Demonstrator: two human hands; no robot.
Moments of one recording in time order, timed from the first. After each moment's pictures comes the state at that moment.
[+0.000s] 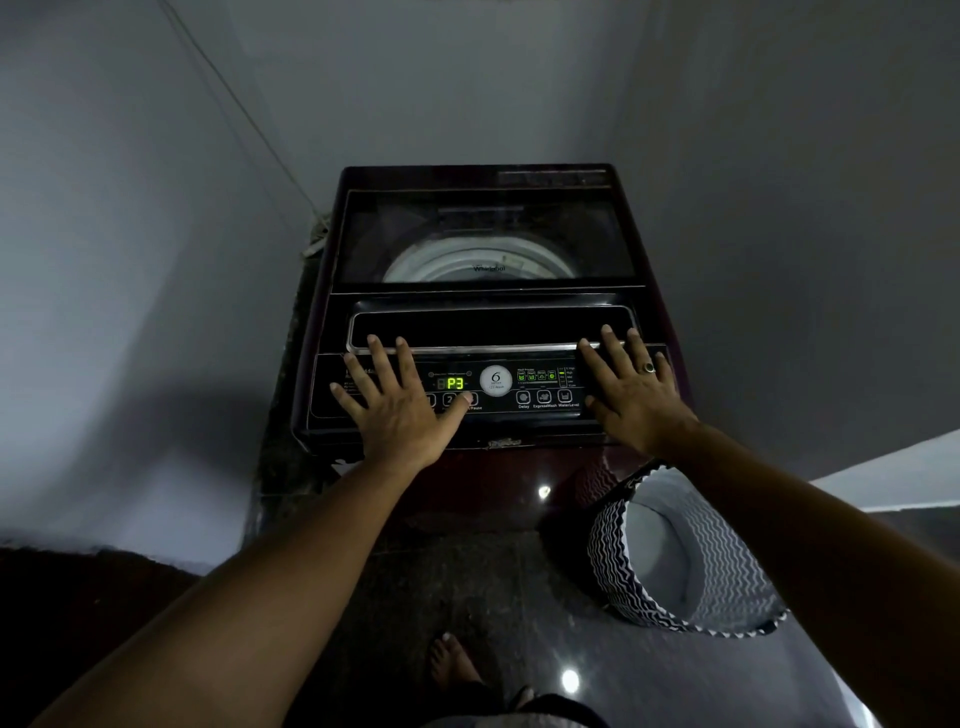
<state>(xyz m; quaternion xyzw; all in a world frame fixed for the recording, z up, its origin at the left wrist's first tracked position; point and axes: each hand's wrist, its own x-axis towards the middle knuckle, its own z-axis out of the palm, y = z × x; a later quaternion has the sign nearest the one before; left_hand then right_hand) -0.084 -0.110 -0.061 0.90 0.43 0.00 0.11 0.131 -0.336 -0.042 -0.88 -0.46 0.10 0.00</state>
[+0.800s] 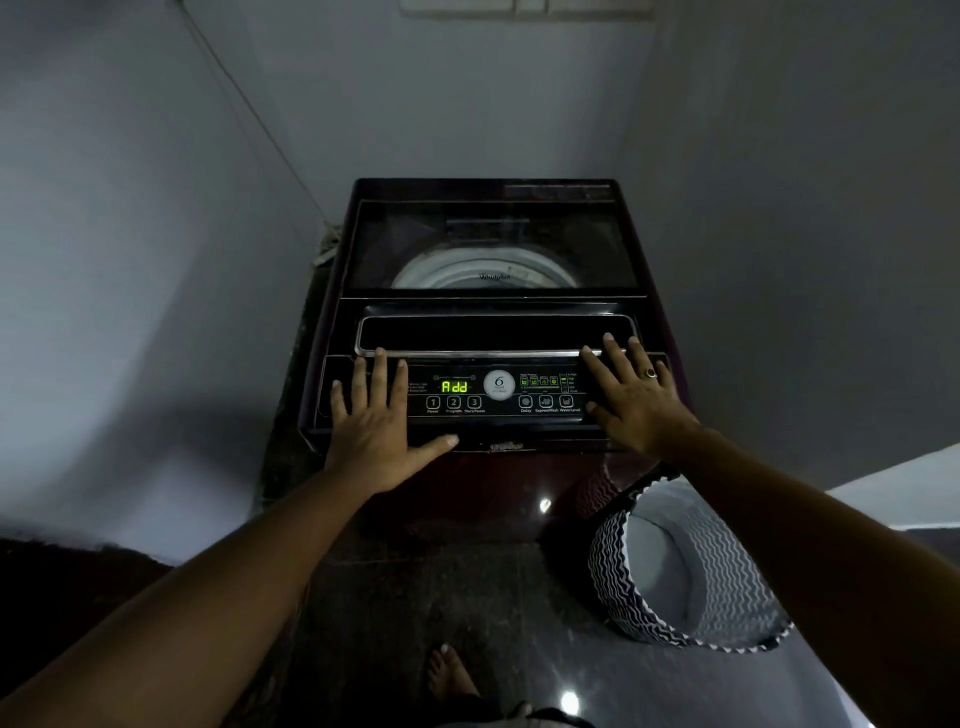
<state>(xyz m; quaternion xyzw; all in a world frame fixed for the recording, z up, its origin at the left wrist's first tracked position) -0.130 -0.090 -0.058 0.95 0.31 -0.04 0.04 0.131 -0.336 -0.032 -0.88 -0.46 0.13 0.00</state>
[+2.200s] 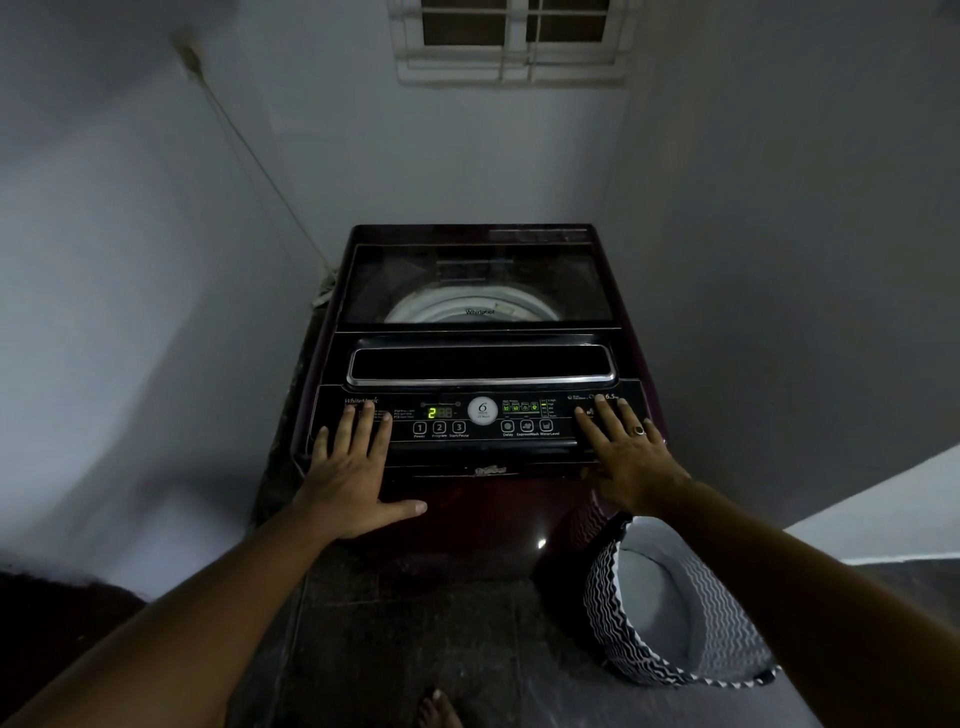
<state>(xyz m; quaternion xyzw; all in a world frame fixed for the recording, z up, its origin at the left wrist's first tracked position) -0.163 -0.097 -0.044 0.95 0.26 -0.15 0.03 0.105 -0.375 -0.034 -0.87 -0.47 0.14 -0.04</state>
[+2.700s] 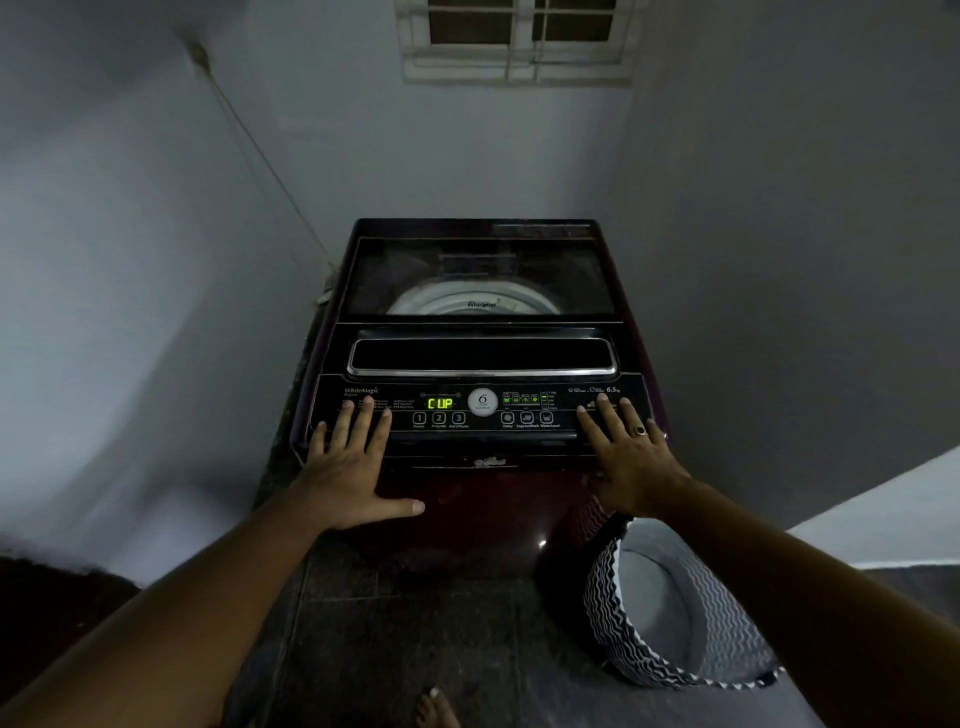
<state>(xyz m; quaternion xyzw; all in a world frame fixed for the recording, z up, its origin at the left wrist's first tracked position) -0.167 -0.099 -0.038 0.94 0.26 -0.20 0.05 0.097 -0.379 -0.036 -0.87 -0.46 0.14 -0.06</state>
